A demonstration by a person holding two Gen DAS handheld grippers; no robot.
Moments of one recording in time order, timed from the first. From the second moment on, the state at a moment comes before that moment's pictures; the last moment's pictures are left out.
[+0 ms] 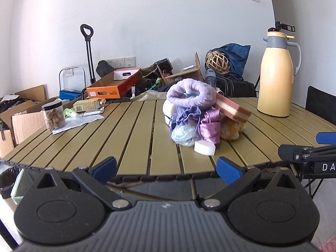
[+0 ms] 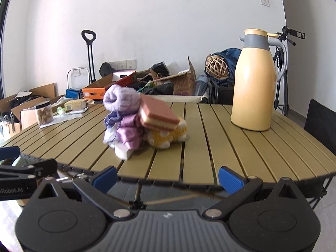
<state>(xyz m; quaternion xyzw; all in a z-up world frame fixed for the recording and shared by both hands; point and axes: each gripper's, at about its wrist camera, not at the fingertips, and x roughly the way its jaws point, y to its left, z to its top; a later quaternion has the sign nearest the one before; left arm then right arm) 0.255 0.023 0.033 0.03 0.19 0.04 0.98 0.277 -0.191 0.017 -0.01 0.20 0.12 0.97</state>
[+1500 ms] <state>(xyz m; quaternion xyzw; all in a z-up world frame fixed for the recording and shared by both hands) 0.408 0.049 0.065 -0.03 0.19 0.05 0.98 0.480 -0.151 0.012 0.09 0.21 0.21 0.95</state>
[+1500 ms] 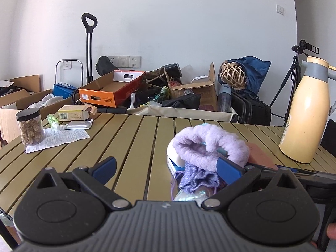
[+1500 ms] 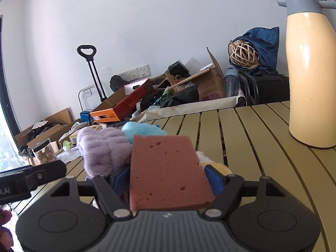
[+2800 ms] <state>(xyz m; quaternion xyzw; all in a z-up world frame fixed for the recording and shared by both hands) 0.468 -0.028 0.046 -0.02 0.19 0.05 0.98 0.456 -0.237 0.009 0.12 0.17 0.10 0.97</state>
